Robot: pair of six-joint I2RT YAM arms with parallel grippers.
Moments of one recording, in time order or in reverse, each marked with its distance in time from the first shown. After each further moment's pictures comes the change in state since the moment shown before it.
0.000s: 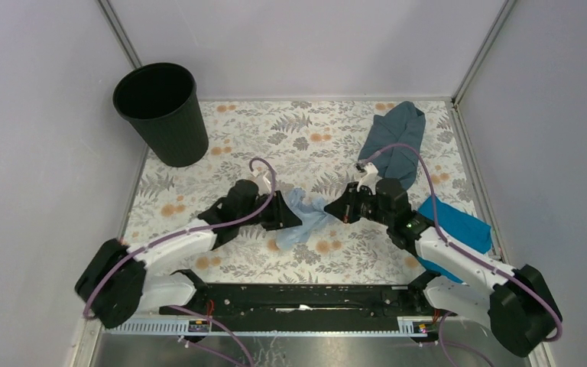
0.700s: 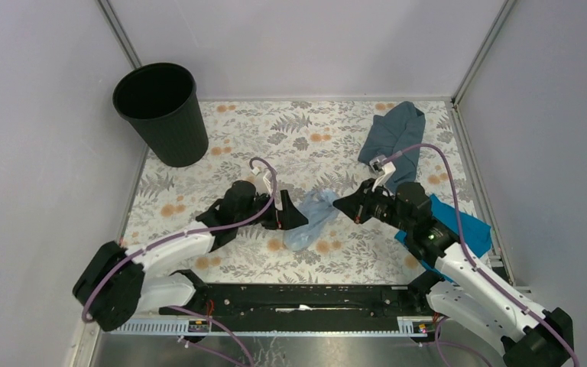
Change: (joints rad) left arm -0.003 0.027 -0.050 0.094 -0.003 0.093; right arm 0.000 -0.293 0.048 -0.145 0.029 -0.032
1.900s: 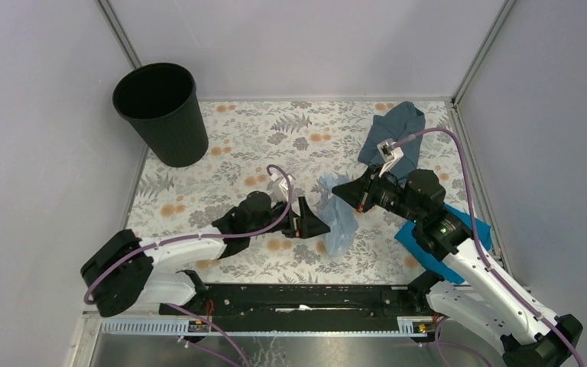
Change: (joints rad) left arm -0.192 0.064 -0.022 0.280 -0.044 -0.184; right arm 0.000 0.010 0.201 -0.093 -0.031 0.063
